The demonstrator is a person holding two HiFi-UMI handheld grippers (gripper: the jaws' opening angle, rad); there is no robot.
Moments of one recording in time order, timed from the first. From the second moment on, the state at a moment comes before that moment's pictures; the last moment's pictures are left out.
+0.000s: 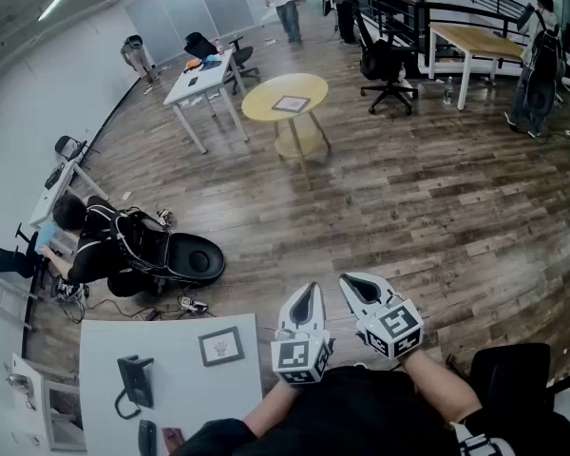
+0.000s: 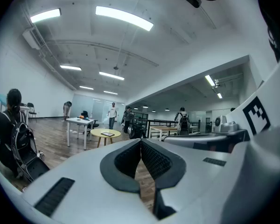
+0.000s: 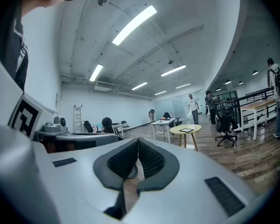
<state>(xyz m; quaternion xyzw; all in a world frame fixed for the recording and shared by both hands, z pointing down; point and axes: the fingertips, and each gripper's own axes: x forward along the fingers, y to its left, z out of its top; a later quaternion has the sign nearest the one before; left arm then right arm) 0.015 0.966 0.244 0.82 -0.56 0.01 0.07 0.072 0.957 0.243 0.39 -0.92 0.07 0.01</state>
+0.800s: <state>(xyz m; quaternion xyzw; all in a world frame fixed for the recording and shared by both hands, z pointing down) 0.006 0.953 0.248 0.81 -0.58 0.01 0.07 0.073 0.943 0.249 0.38 -0.92 0.09 -0.01</state>
